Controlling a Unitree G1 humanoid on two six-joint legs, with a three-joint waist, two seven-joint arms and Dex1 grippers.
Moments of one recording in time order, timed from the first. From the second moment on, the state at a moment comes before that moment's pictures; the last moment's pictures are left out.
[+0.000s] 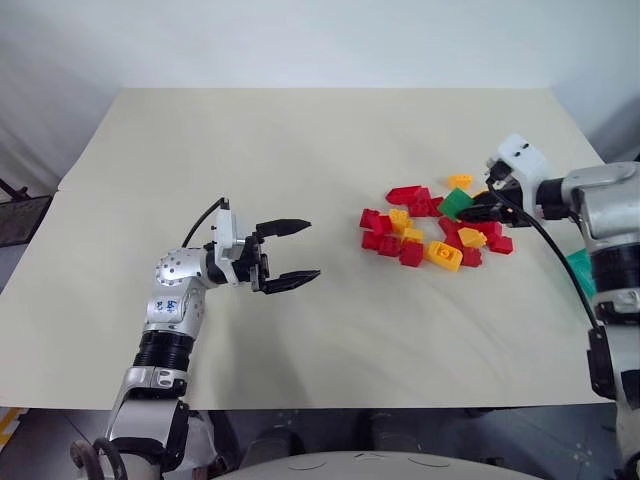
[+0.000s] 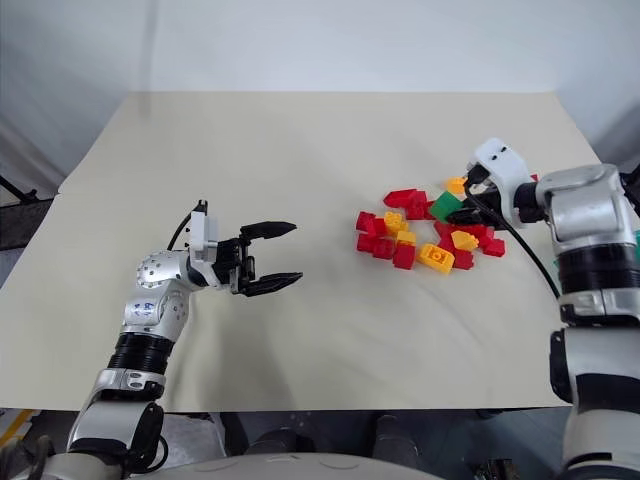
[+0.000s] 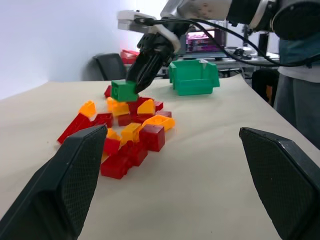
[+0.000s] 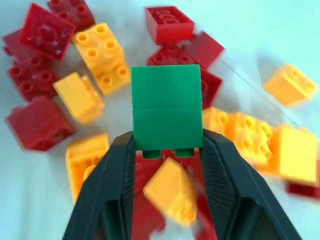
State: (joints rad) left arm -0.63 0.33 0.02 0.38 -0.44 -0.09 -1.28; right arm -0.89 -0.87 0.02 0.34 -0.03 0.80 1.16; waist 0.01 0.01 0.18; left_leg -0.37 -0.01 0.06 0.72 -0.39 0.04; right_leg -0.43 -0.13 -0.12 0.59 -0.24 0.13
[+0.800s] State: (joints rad) left arm -0.93 0.06 -0.17 0.57 -0.21 0.10 -0.97; right arm -0.34 -1.08 -0.60 0.08 -0.02 1.06 0.63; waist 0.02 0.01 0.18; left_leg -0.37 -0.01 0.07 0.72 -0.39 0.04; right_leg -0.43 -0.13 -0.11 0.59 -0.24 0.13
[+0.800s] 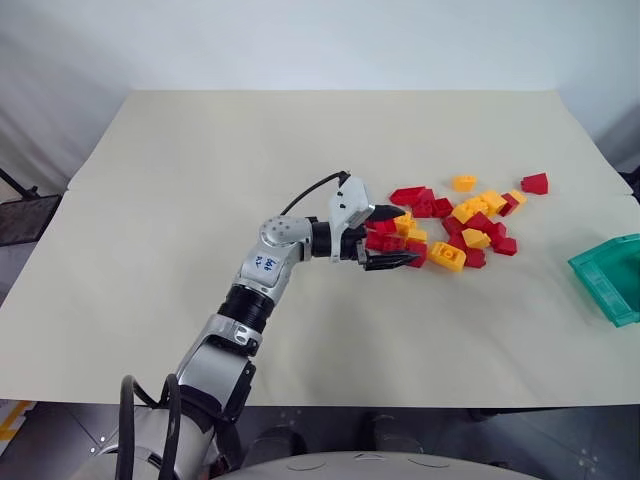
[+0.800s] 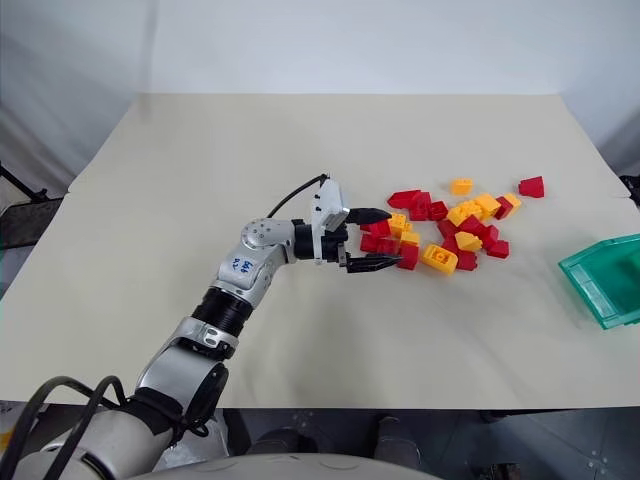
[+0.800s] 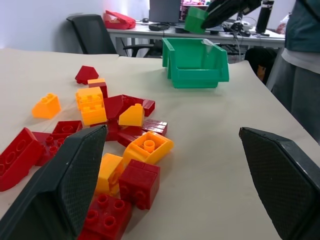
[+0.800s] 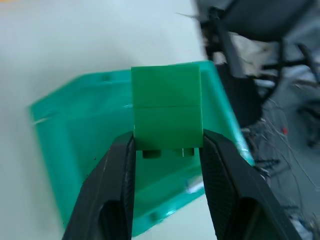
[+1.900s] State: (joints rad) left arm -0.63 0.50 0.04 0.25 -0.39 0.32 -1.14; right arm -0.14 -1.09 -0.39 0.00 0.36 0.45 1.28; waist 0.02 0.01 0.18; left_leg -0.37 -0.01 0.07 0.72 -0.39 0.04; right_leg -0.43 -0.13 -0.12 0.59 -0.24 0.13
